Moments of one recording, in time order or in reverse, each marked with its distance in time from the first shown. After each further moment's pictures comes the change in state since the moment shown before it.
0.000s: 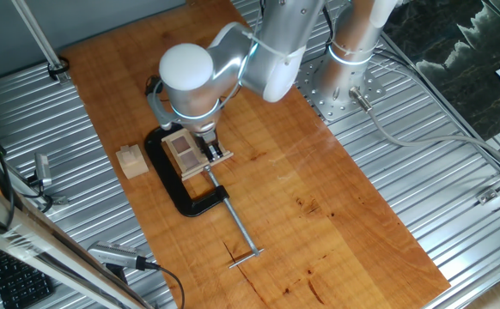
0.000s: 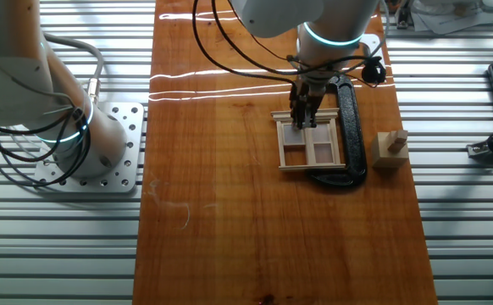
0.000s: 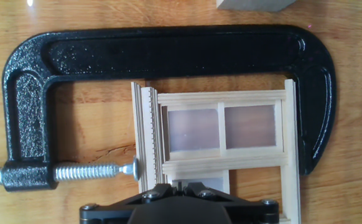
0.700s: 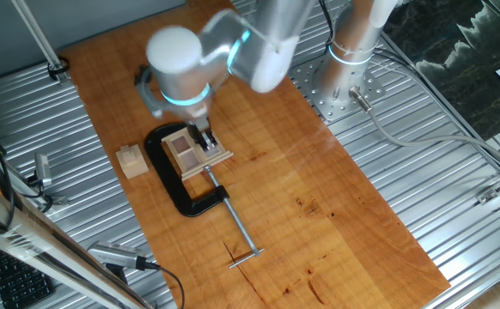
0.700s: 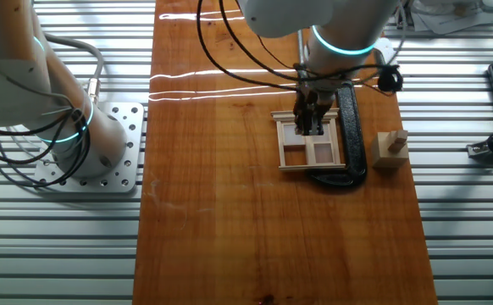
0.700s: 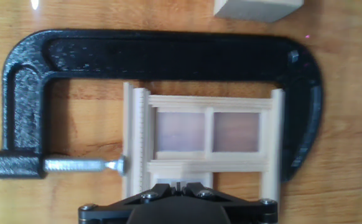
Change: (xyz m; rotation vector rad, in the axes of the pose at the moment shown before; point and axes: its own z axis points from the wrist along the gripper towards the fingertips) arm 0.003 -0.035 -0.030 -0.037 0.018 -0.052
